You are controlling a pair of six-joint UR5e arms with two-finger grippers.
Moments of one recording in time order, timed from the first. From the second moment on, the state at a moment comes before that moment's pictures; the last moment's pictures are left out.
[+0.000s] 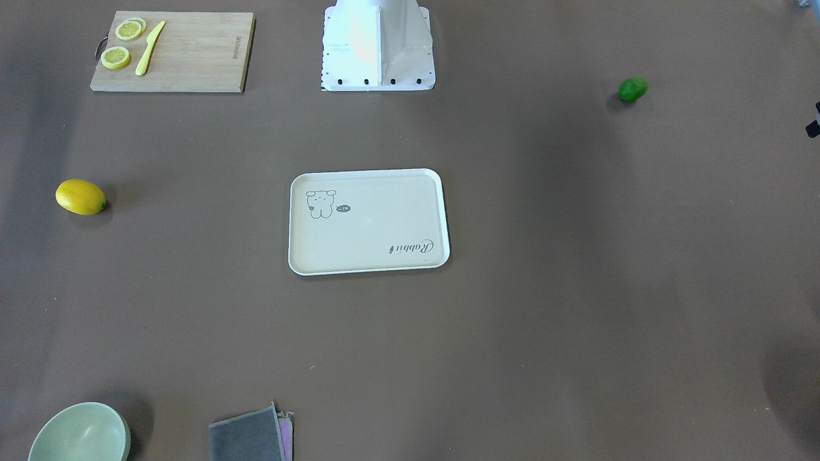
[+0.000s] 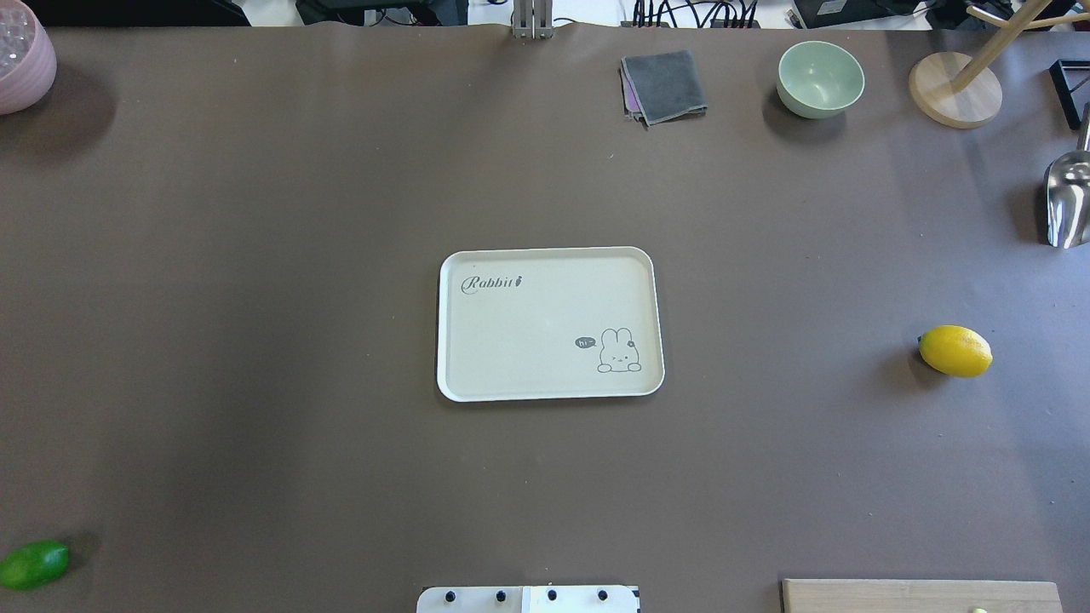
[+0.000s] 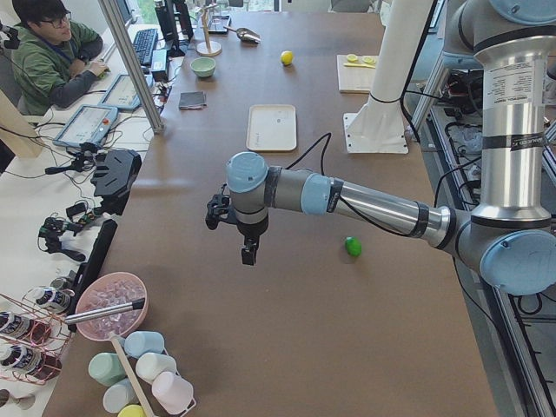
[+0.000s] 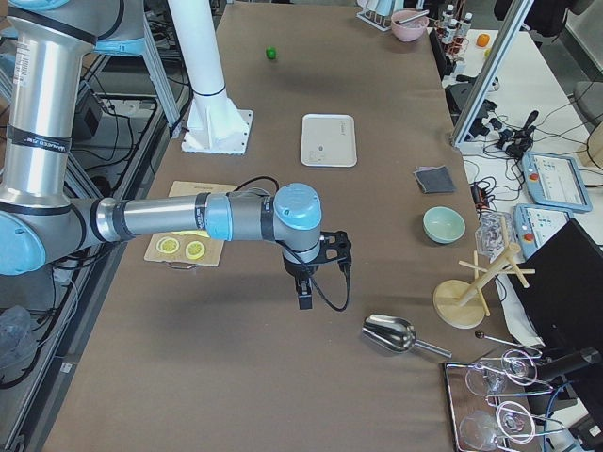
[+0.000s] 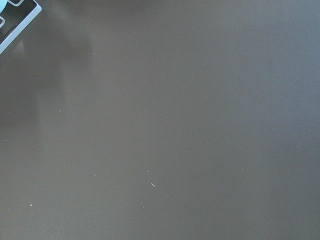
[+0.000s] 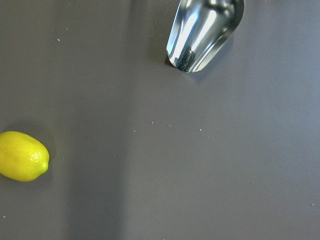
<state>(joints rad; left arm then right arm) -1.50 -1.49 -1.92 -1.44 -2.39 -0.03 1.59 -1.81 1.94 -1.65 2.31 -0.11</state>
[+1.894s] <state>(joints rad) -1.49 -1.48 -1.87 -1.97 -2.46 -0.06 1.61 -1.80 2.03 -1.65 2.35 -0.10</state>
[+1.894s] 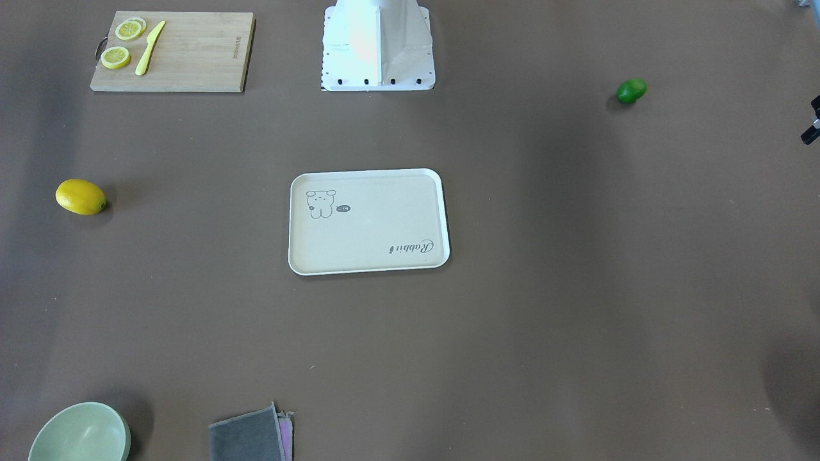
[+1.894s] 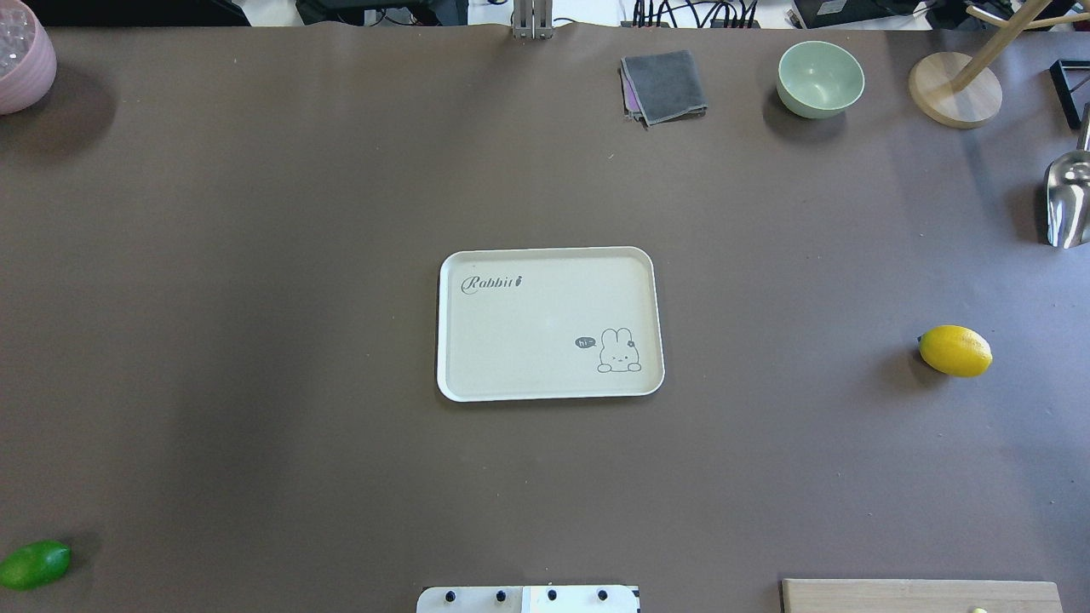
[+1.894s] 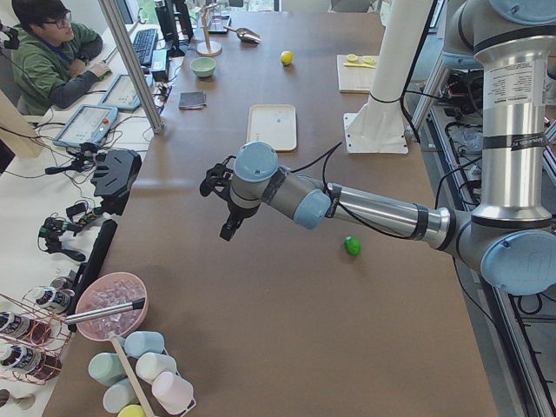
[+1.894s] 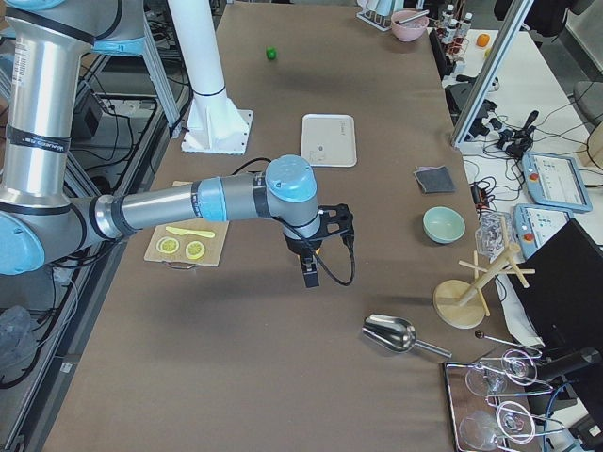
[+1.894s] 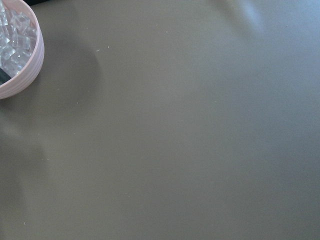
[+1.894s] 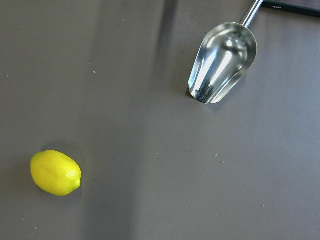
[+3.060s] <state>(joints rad) -1.06 -1.08 -1.86 -2.55 -2.44 -0.13 1.61 -1.82 2.03 -1.65 2.35 -0.11</state>
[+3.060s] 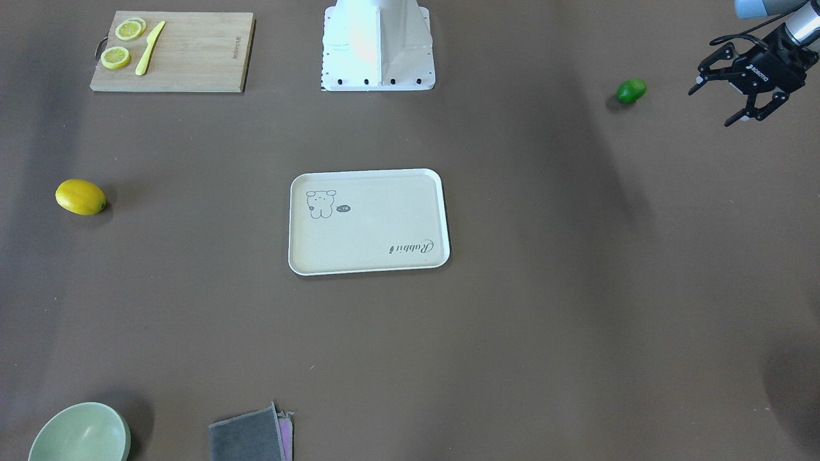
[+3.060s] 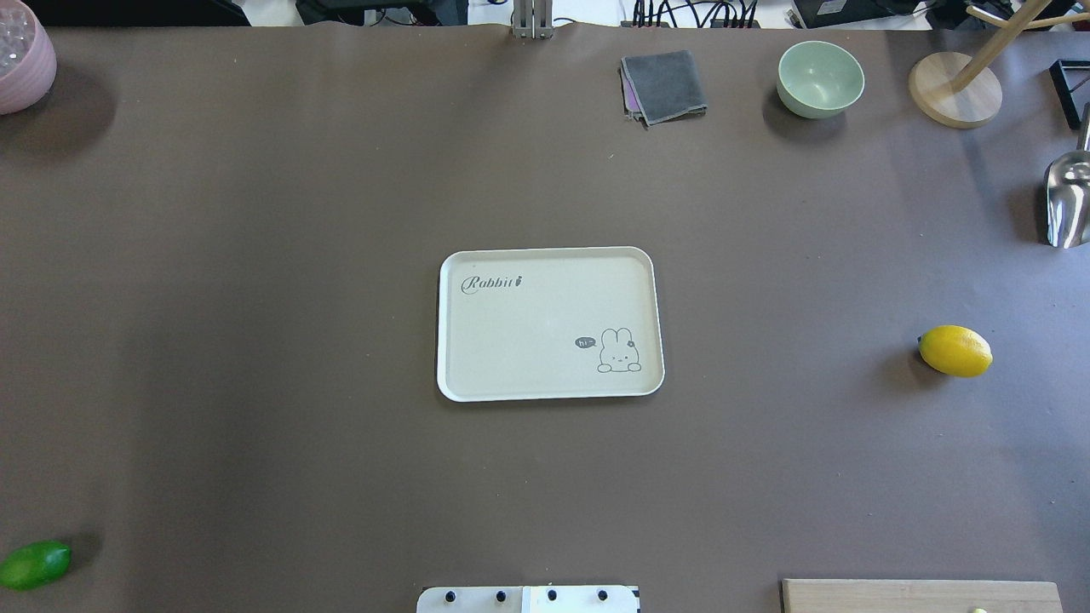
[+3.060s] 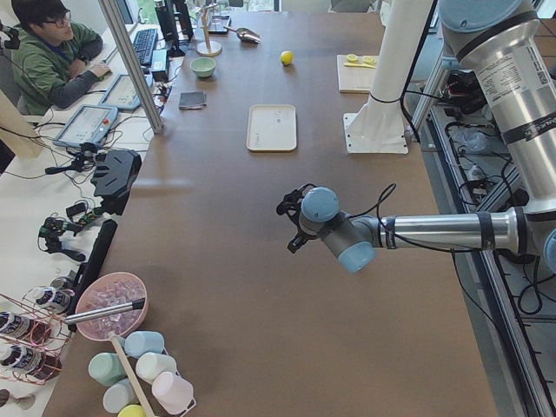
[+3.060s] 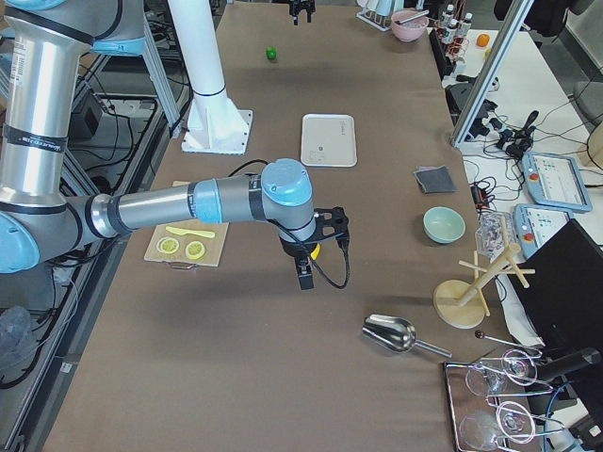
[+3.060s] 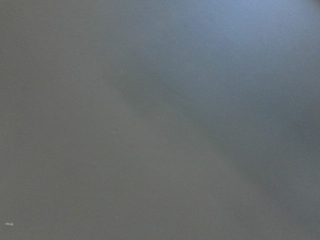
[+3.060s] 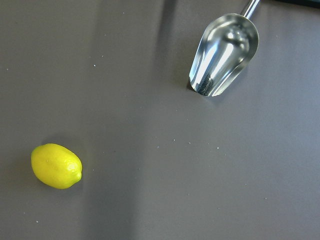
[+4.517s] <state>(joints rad) -0.69 -1.11 -1.70 -2.83 -2.43 -0.42 1.61 -1.83 2.03 -1.65 2.35 -0.11</state>
